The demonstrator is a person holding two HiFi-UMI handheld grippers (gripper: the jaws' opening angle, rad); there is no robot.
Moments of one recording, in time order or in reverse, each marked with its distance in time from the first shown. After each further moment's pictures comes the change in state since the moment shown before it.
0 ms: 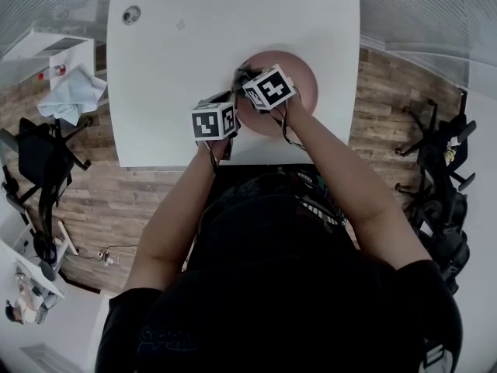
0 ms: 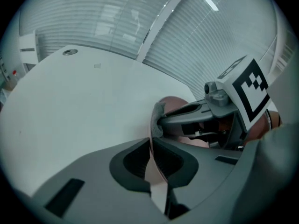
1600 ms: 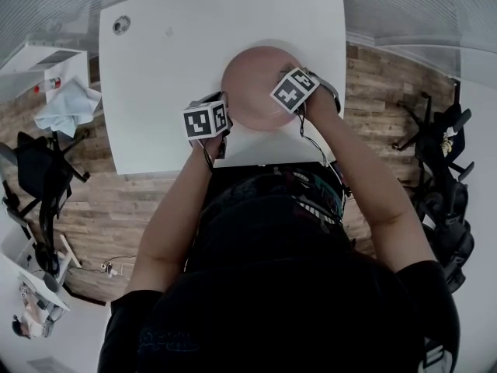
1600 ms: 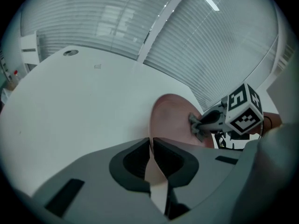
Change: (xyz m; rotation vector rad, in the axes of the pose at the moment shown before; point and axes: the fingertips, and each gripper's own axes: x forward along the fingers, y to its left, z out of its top) left arm 0.003 0.001 0.003 -0.010 -0.005 0.014; right arm -0.077 -0.110 -0.100 -0.308 0.451 -0.376
